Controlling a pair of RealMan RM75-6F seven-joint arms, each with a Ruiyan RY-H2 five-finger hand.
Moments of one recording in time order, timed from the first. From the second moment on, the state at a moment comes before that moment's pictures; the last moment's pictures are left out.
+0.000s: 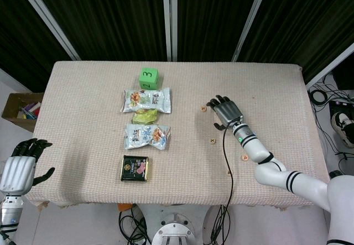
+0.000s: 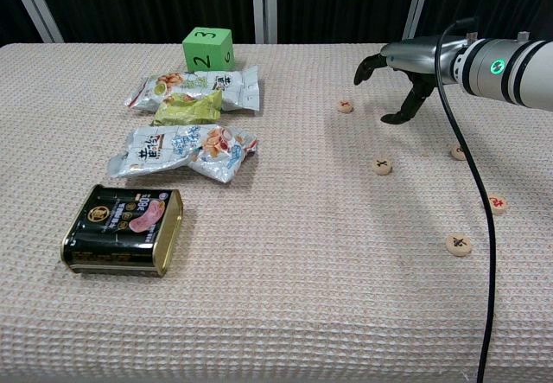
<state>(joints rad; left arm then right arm) -0.05 -1.18 -0.02 -1.58 1.55 1.55 0.11 0.88 -1.56 0.25 -1.19 -1.03 0.65 -0.33</state>
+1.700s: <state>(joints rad) -0.03 -1.20 -0.02 -1.52 1.50 1.53 0.04 1.09 -1.92 0.26 -0.58 -1.07 0.55 -0.20</state>
